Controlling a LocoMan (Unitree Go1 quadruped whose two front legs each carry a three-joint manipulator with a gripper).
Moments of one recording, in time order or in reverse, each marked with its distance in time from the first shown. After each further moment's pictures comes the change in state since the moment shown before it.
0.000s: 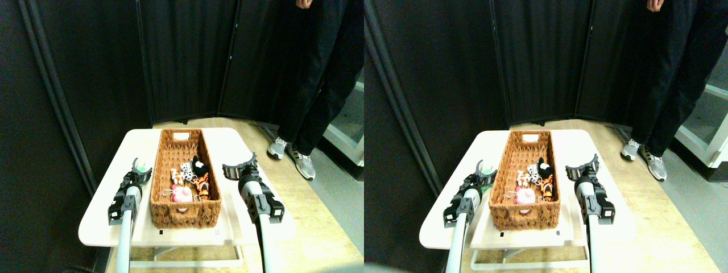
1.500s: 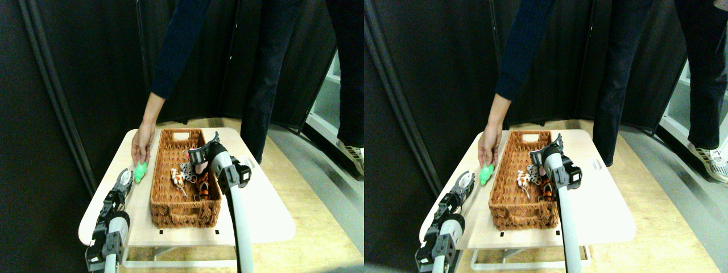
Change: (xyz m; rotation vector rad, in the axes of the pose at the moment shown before) right arm 0.004 0.077 -0.091 0.030 0.372 0.065; left arm -0.072 -0.011 0.009 -0.016 -0.220 -0.101
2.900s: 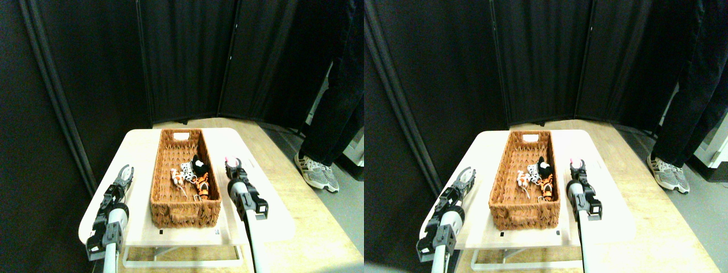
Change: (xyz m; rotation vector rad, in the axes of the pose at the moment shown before) right arm -0.016 -0.081 0.080 0.070 -0.464 -0.104; left arm 0.010 -0.002 0.004 0.043 0.043 -0.004
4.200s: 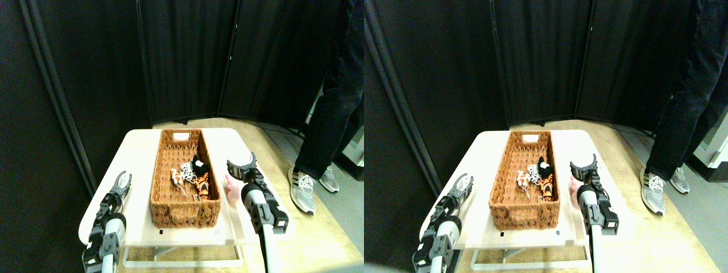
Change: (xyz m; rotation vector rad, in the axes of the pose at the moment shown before) right arm -0.031 0.002 0.019 -0.015 0.086 0.137; left arm -0.012 0.008 -0.002 0.009 -0.002 -0.004
